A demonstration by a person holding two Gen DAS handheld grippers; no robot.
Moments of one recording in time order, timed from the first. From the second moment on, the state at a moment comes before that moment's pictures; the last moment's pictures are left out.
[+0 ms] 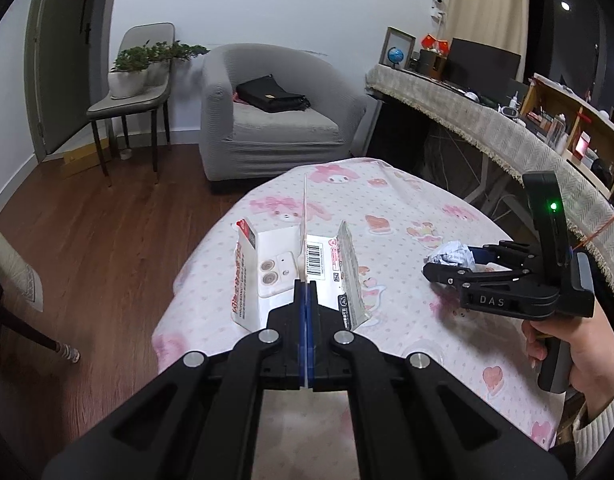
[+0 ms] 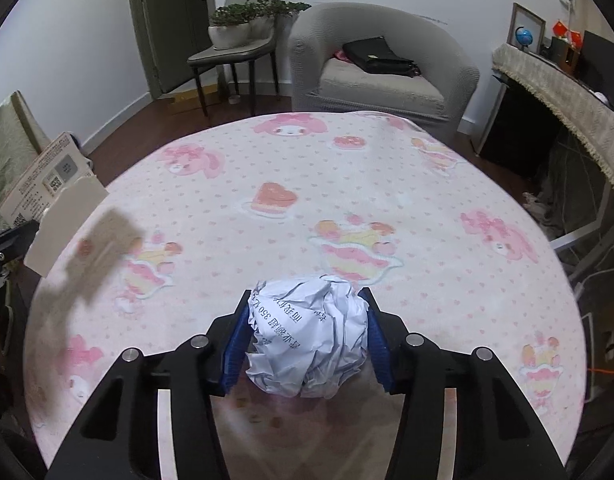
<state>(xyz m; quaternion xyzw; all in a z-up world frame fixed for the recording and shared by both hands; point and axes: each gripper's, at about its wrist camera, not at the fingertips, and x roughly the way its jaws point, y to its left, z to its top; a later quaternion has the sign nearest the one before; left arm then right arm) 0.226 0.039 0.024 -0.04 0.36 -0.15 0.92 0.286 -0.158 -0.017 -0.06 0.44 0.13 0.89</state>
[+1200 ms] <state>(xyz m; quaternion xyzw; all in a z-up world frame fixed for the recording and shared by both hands) 0.098 0.098 0.009 -0.05 0.37 -0.09 0.92 0.154 -0.054 0.017 -0.04 0.38 0.26 0.89</state>
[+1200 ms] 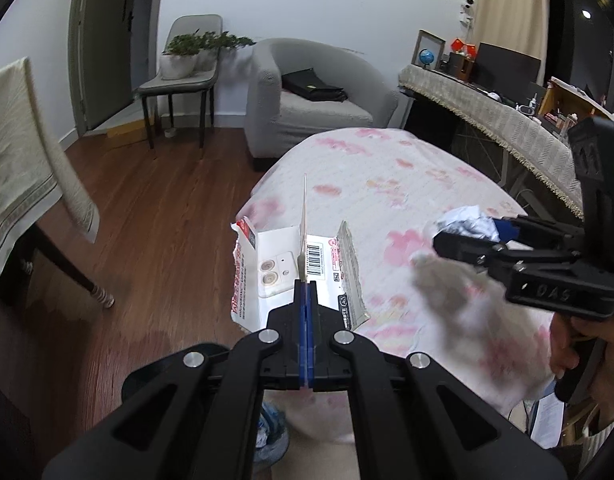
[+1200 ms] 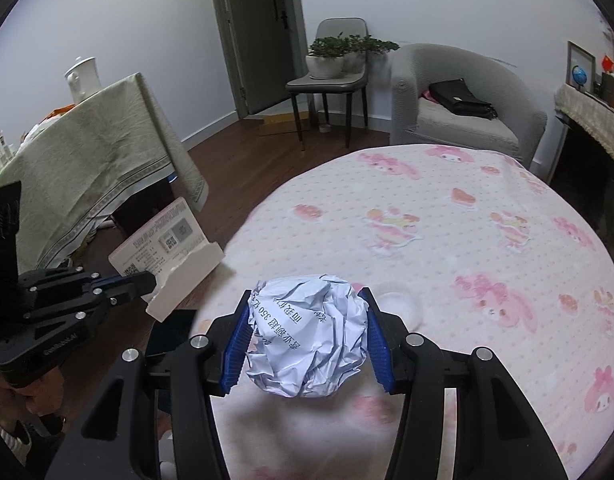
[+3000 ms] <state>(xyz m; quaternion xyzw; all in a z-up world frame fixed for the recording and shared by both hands) 0.037 0.283 -0.051 -0.16 0.42 0.03 0.89 0.125 0.174 -0.091 -0.16 0.49 0.35 0.78</state>
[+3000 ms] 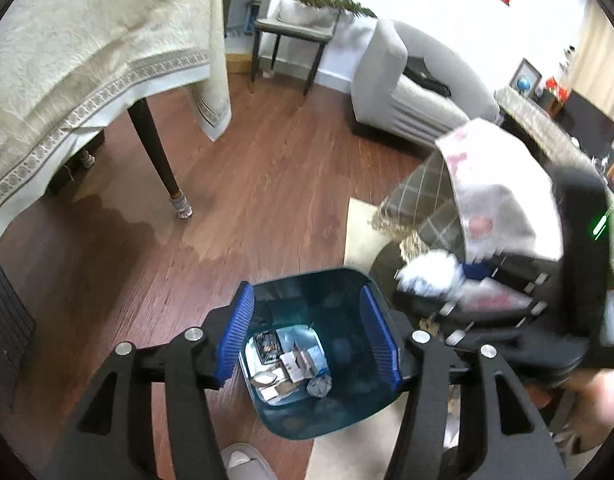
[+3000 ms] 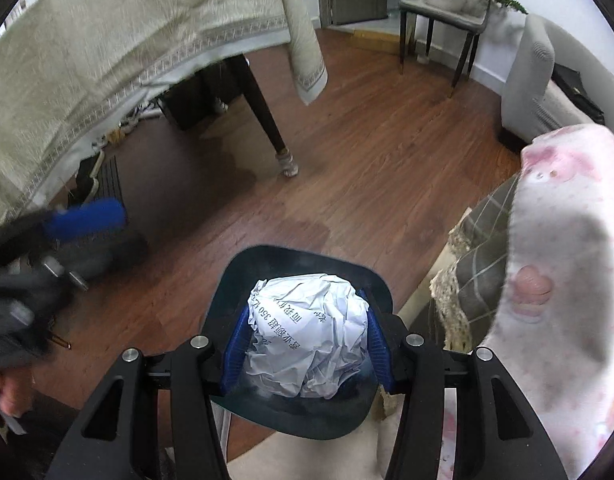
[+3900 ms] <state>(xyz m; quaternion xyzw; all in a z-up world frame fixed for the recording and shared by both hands) 0.062 0.262 0.039 -0.14 0.31 0.04 0.94 0.141 0.140 -0.033 -0.12 0.45 0.39 0.79</state>
